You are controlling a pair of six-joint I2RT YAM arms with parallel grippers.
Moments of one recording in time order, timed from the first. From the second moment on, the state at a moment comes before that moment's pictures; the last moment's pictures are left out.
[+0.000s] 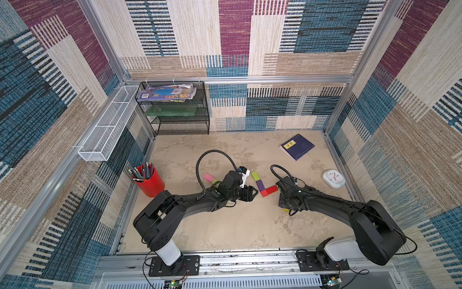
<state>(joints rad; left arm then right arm) -0.77 1.65 0.83 0.17 0.25 -0.53 0.54 1.43 0.69 -0.56 0.25 0.75</state>
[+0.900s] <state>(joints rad) -0.77 1.67 0.94 0.03 0.27 -0.47 0.35 1.73 1.00 -0.51 0.21 0.61</state>
